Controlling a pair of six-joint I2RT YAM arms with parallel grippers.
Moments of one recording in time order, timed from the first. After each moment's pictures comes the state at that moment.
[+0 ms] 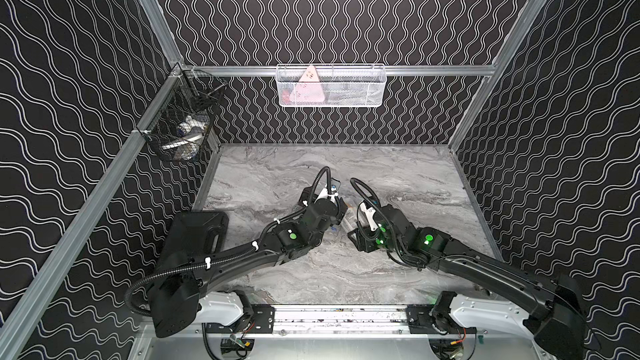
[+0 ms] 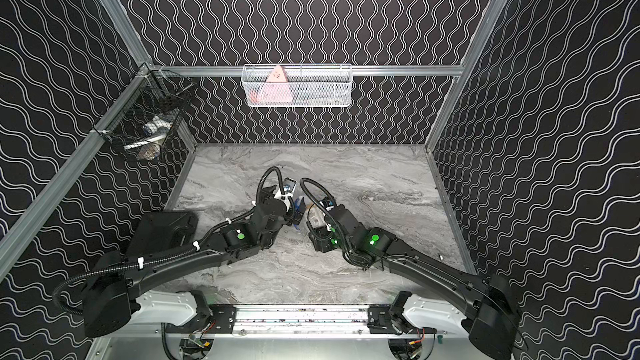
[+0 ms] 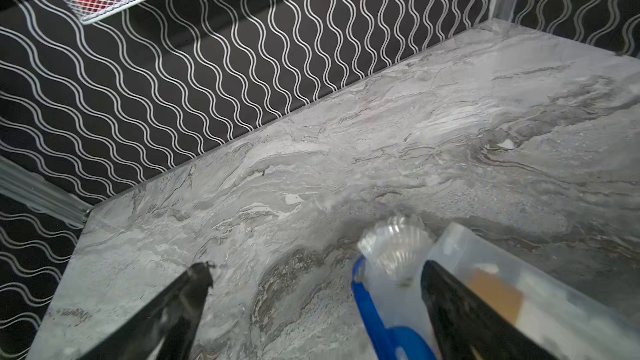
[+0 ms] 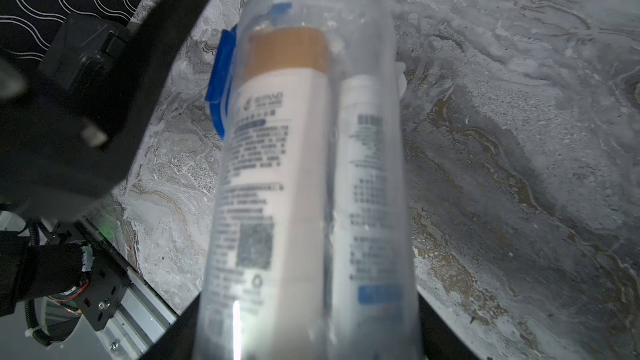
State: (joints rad) left arm -0.87 1.32 0.89 0.01 -0.70 -0.04; right arm 0.91 1.12 0.82 -0.47 0.10 0.52
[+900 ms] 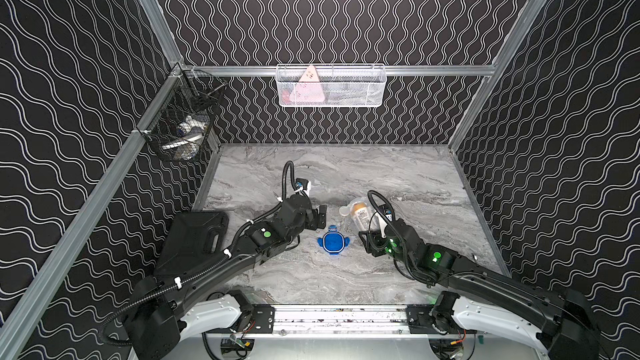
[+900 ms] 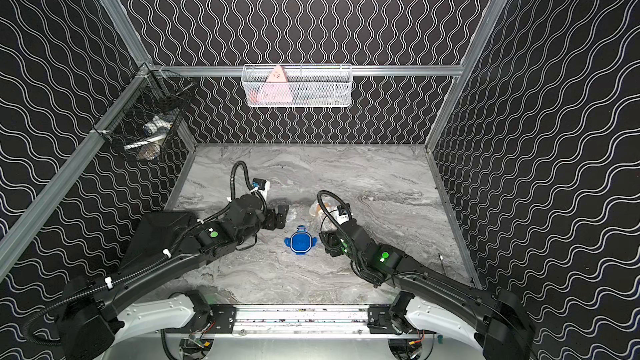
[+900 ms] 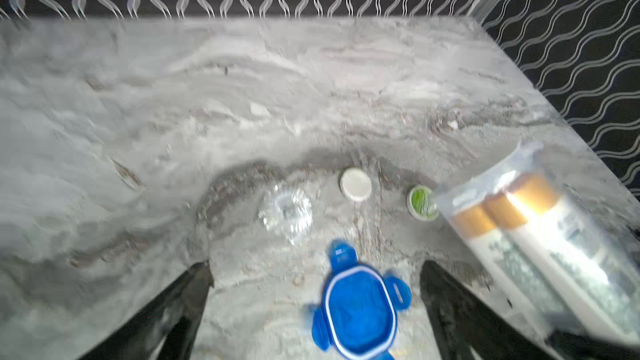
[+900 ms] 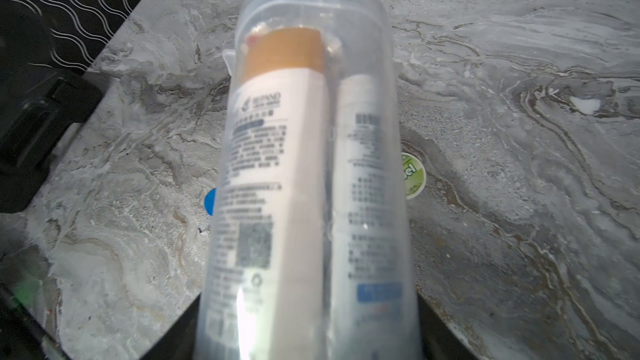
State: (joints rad) left arm -0.69 1.13 0.77 -0.27 -0.25 -0.49; right arm 0.91 0.98 0.57 -0.27 0.30 0.53
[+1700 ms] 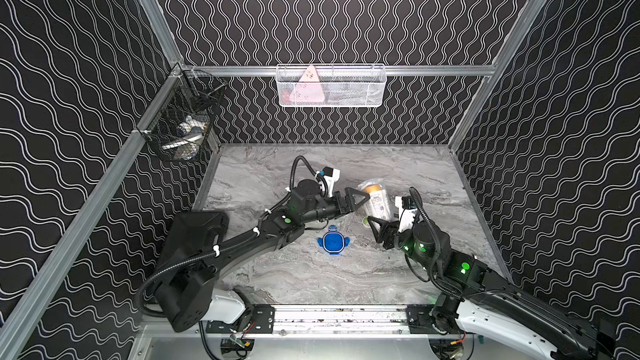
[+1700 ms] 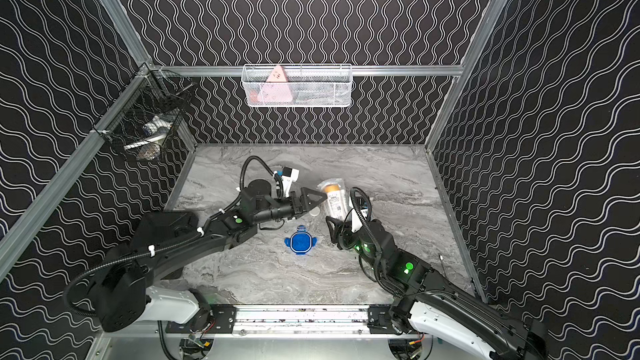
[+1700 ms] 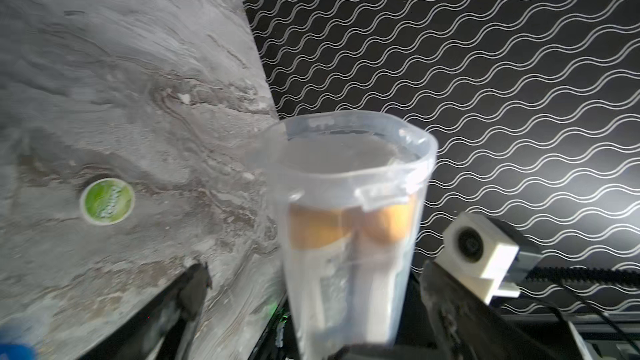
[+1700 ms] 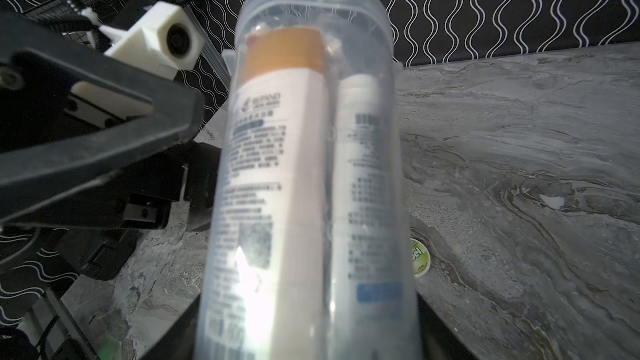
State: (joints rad) left arm -0.70 1.42 0.93 0.33 0.44 -1.10; right arm 0.91 0.73 0.60 -0.19 0.34 0.49
